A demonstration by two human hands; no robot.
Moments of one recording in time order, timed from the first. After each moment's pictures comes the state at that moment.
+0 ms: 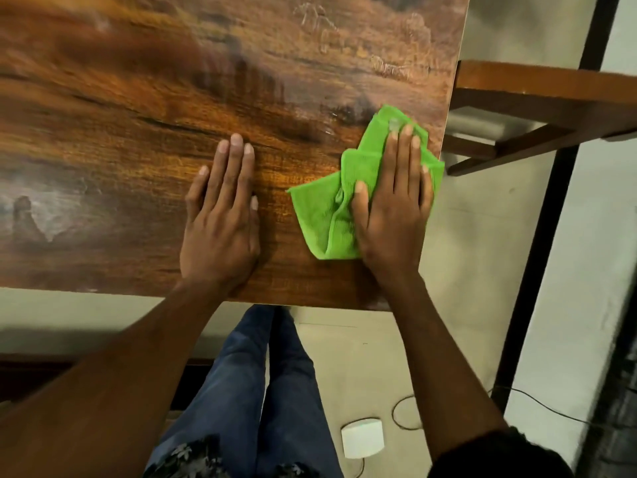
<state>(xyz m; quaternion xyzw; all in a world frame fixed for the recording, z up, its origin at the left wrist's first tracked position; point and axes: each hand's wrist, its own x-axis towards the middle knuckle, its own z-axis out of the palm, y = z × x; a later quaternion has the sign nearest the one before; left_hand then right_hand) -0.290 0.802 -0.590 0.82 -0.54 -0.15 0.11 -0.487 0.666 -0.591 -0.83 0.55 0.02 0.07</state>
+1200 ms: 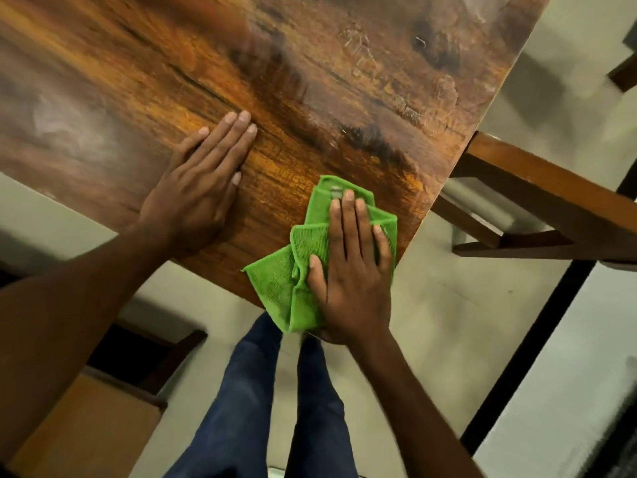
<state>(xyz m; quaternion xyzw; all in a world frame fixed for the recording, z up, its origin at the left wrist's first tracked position) -0.300 0.799 -0.586 0.83 -0.54 -0.10 0.08 -0.547 0.671 -0.592 -0.96 0.28 0.07 0.08</state>
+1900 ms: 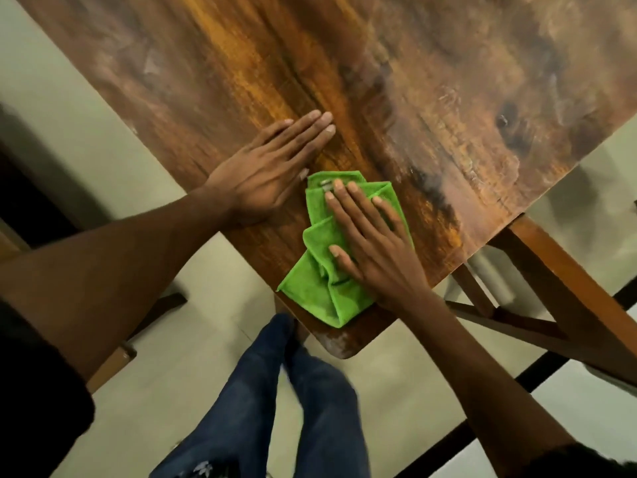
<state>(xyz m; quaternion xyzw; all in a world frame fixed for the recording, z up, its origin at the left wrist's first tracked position) -0.298 0.806 -0.583 0.84 -0.52 -0.10 0.10 -0.480 0.601 -0.587 -0.99 -0.10 0.12 0.05</state>
